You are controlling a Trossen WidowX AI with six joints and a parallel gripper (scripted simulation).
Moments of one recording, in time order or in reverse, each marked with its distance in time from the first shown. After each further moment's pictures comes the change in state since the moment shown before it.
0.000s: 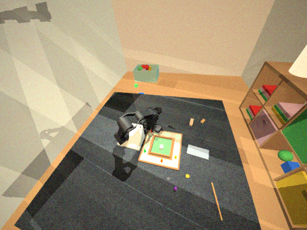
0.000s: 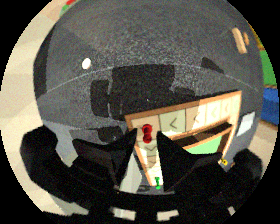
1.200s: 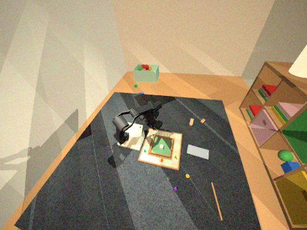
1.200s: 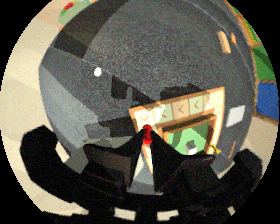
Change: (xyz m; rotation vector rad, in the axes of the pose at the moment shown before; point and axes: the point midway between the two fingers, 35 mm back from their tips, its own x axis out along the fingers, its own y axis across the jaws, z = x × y) arm -0.051 -0.004 0.002 0.036 0.005 -0.003
